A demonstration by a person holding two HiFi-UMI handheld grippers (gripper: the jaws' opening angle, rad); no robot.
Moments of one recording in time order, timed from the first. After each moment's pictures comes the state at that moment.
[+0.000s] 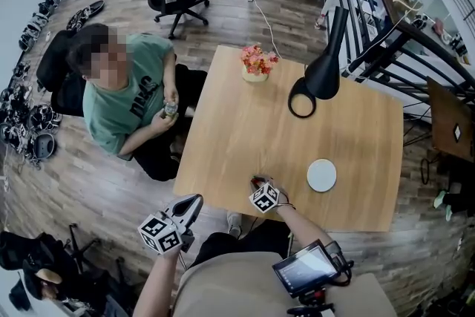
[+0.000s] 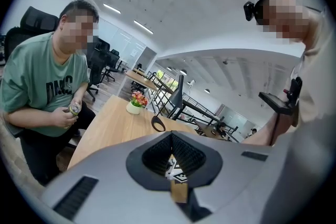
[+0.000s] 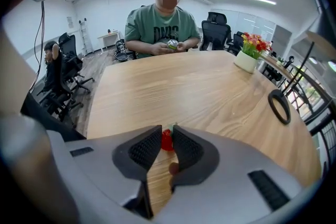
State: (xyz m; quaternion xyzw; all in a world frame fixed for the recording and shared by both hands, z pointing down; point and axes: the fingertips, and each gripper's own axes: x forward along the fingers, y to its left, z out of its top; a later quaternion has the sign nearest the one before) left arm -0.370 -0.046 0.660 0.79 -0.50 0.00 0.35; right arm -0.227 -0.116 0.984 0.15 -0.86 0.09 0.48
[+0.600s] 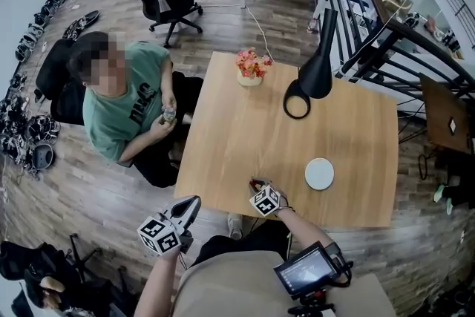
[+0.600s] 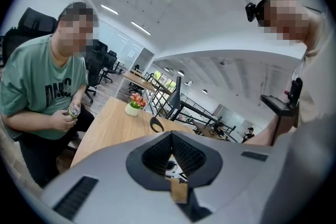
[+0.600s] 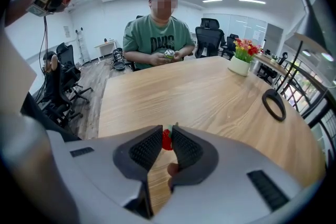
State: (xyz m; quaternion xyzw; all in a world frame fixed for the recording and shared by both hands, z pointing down) left arm -0.379 -0.038 0.652 0.80 -0.49 -0.01 0.34; right arm -0.231 -0.110 0.951 0.18 -0.87 0.10 0.45
